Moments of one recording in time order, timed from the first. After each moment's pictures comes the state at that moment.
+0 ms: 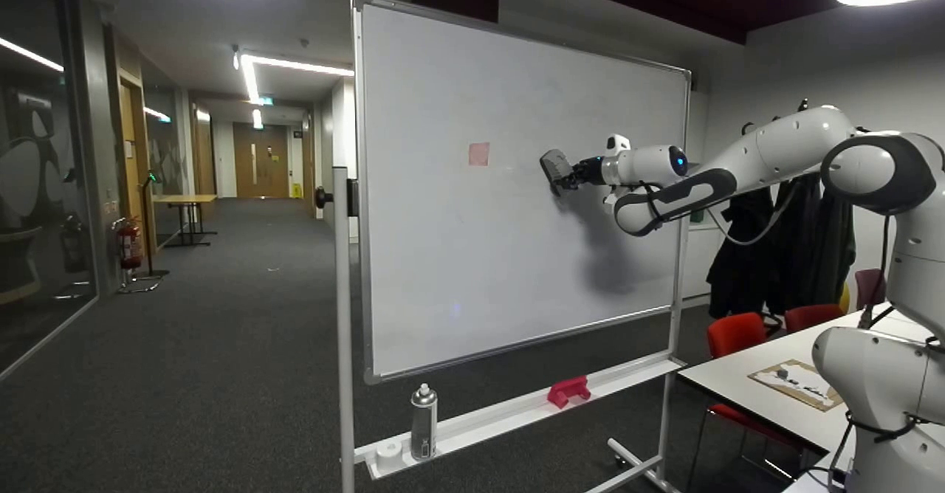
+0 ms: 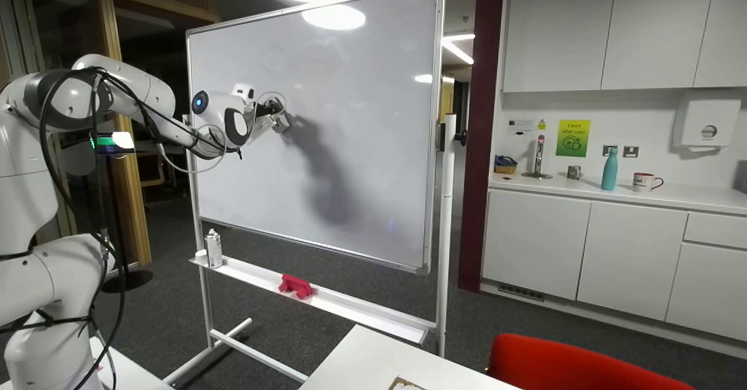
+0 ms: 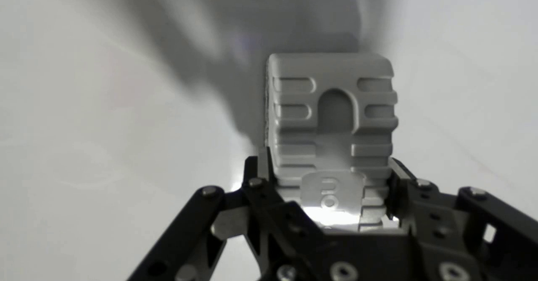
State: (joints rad) arm 1.74 0.06 -1.72 -2.00 -0.34 3.47 -0.23
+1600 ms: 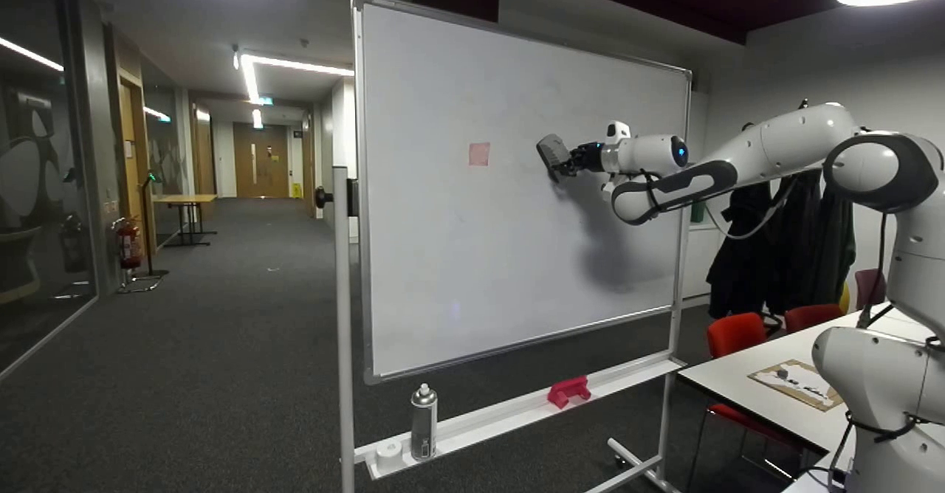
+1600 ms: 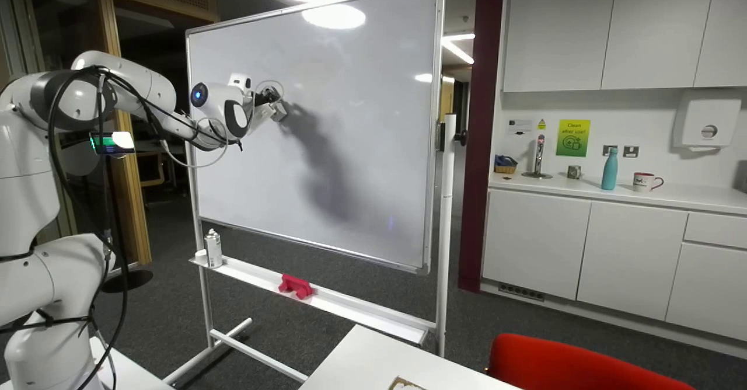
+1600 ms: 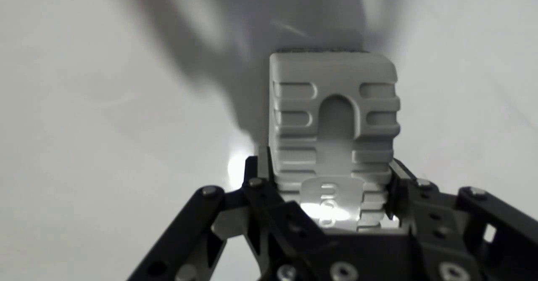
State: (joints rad) arm 1.74 0.02 -1.70 -1.93 -0.34 3.47 -0.30
